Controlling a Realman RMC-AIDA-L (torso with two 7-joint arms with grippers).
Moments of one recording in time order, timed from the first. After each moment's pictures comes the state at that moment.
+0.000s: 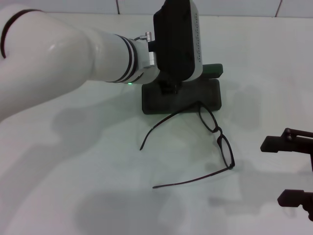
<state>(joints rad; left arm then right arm) -0.62 -2.09 1.87 1.26 2.62 0.82 -2.10 0.34 1.99 -1.07 -0.62 -1.45 -2.08 1.20</state>
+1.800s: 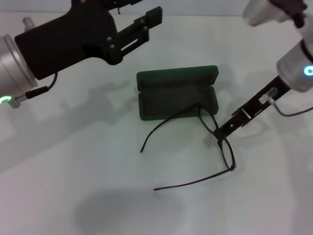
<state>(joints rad) -0.03 -2.09 1.40 1.47 1.24 1.19 -1.41 0.91 2.02 -1.32 -0.94 -2.38 -1.59 2.61</state>
